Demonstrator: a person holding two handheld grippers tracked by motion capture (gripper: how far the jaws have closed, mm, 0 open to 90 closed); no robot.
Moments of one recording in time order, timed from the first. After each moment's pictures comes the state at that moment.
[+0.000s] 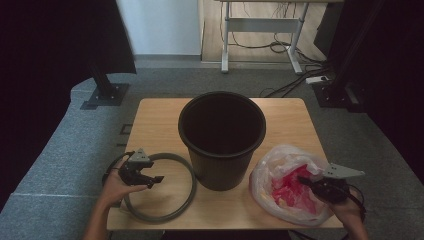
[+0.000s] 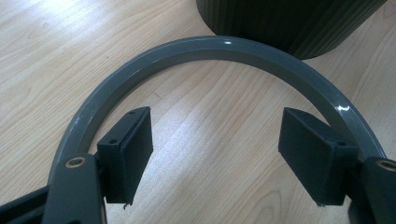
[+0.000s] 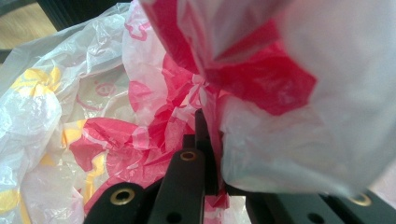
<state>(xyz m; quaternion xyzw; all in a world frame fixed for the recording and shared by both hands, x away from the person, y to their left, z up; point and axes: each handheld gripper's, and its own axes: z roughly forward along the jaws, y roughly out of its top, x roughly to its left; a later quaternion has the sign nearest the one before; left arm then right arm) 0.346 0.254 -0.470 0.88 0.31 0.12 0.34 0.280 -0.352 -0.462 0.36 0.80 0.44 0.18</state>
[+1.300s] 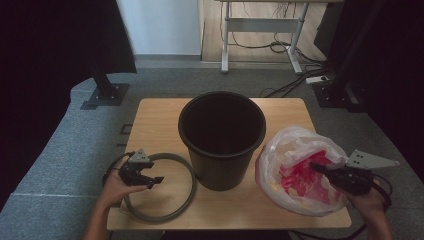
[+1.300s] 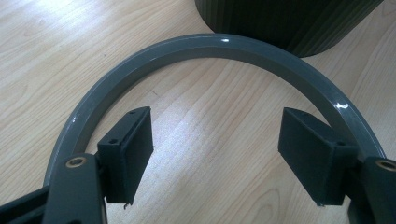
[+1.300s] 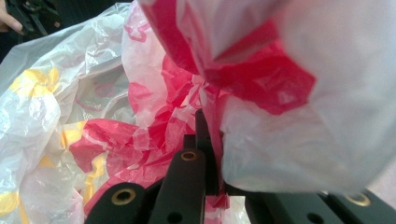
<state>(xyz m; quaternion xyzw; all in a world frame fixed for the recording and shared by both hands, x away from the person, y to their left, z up) 0.346 0.254 -0.472 0.88 0.31 0.11 0.34 0.270 -0.364 -0.381 0.32 0.78 0.49 0.21</state>
